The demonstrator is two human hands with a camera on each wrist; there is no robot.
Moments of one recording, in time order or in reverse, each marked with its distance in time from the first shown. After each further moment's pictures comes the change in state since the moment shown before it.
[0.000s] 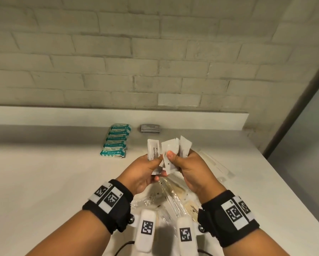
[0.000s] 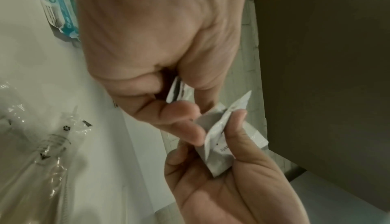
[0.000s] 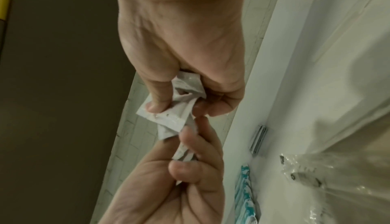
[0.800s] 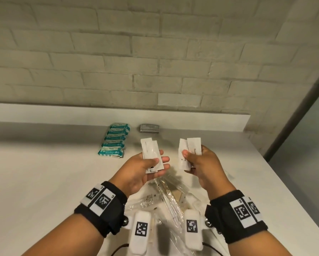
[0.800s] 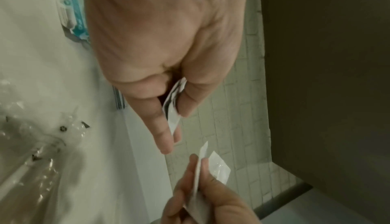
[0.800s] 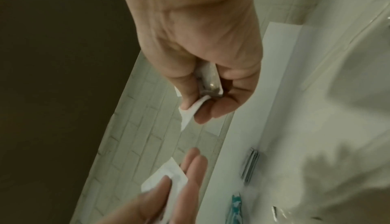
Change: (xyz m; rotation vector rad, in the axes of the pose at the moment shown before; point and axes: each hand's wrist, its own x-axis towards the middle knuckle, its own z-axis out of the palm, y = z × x) left_hand 0.006 0.002 -0.006 -0.198 0.007 0.048; right_hand 0.015 -0.008 -0.041 -0.217 0.318 0.049
